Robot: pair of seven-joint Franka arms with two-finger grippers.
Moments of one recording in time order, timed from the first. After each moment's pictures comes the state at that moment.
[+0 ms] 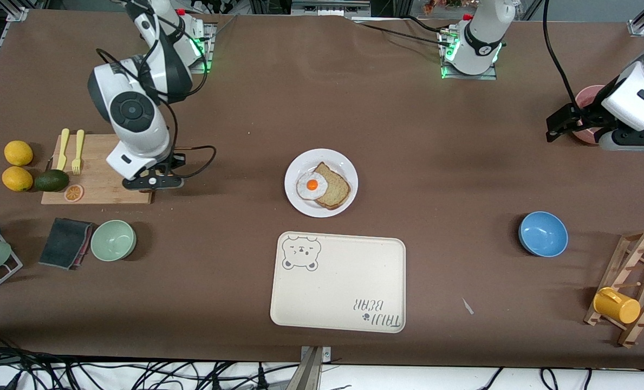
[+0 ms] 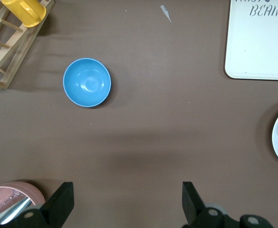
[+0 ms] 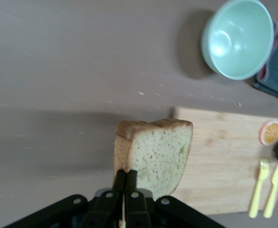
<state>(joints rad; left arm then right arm) -0.03 -0.02 -0.03 -1.67 0.02 1.61 -0.05 0.09 0.17 0.26 -2.04 -0.32 2.04 0.36</state>
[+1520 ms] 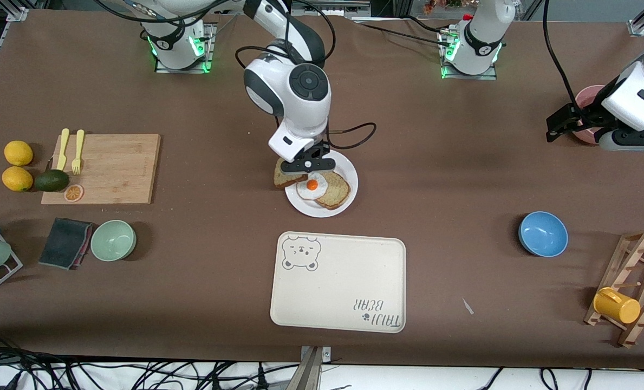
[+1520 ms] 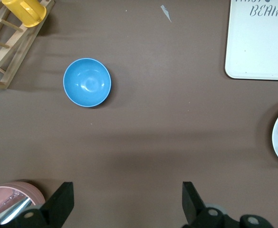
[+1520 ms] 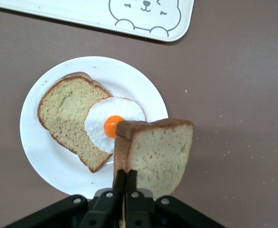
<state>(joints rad) -0.03 -0.02 -0.03 -1.67 0.02 1.61 -0.05 0.57 0.61 0.29 -1.45 -0.25 1.95 0.81</state>
